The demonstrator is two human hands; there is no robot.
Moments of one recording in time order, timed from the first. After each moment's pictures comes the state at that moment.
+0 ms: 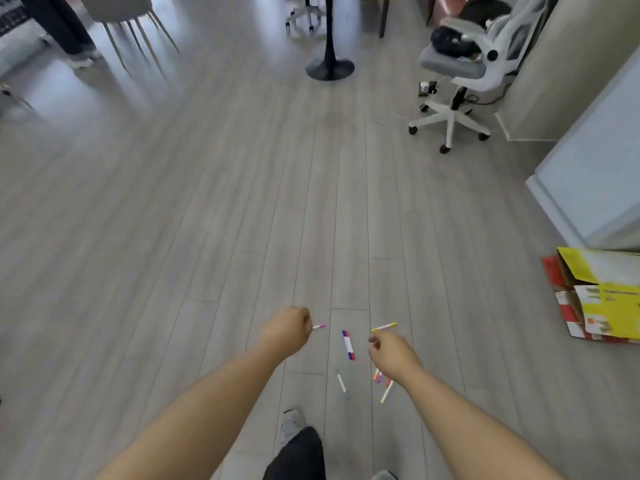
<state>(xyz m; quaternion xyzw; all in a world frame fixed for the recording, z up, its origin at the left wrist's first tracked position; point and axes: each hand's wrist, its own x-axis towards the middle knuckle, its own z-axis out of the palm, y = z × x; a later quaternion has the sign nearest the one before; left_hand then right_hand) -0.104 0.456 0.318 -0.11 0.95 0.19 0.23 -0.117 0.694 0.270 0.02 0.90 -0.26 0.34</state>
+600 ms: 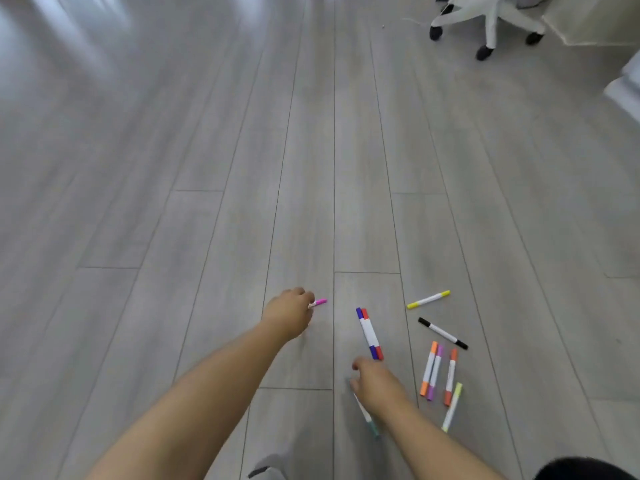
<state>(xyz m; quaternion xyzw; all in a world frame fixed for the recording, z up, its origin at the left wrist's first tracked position) -0.216 0.396 -0.292 0.01 0.97 0.11 0.21 -0.129 0.616 -0.302 -0.03 0.91 -0.20 0.37</state>
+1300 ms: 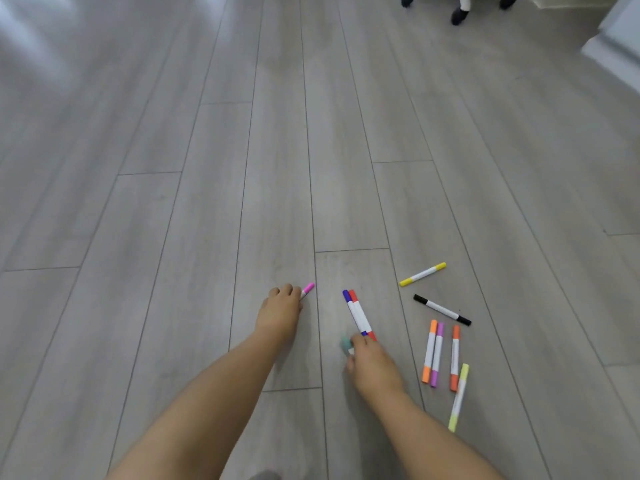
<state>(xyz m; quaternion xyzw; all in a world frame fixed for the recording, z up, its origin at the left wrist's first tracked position) -0.217 0.417 -0.425 0.01 0.98 0.09 0.16 -0.138 0.622 -0.404 -0.01 0.95 -0.20 0.22</state>
